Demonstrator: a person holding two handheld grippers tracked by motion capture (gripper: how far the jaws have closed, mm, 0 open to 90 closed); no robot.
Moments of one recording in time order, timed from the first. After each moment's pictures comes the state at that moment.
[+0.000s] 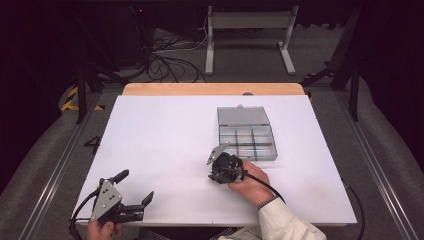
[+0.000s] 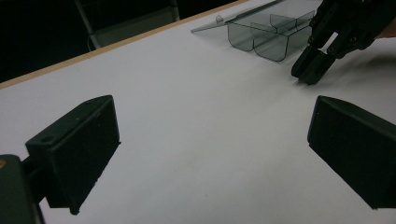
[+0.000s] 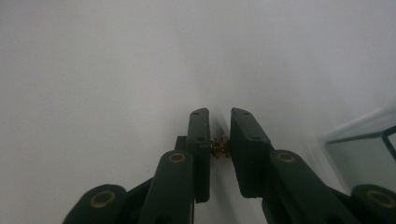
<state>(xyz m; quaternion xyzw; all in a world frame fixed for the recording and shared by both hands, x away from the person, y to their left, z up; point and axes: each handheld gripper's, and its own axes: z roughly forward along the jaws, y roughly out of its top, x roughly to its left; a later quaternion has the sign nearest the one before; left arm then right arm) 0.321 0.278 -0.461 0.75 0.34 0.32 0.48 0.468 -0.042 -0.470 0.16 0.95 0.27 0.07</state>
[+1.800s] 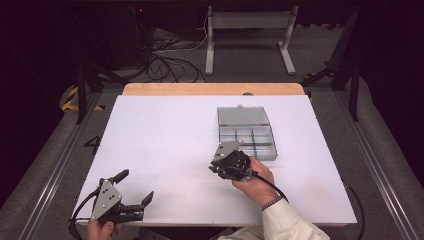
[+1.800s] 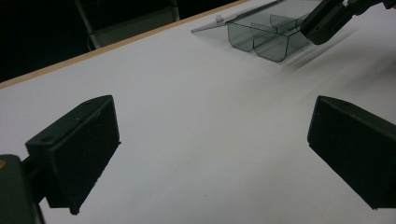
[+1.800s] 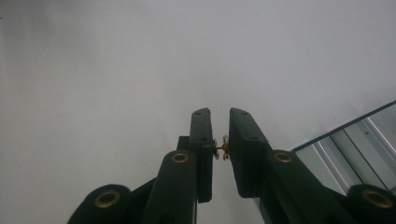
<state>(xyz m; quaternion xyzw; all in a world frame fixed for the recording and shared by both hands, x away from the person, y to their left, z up) 0.322 0.278 -0.461 0.75 0.34 0.32 0.48 0.451 -0.058 -0.431 0.15 0.92 0.35 0.13</state>
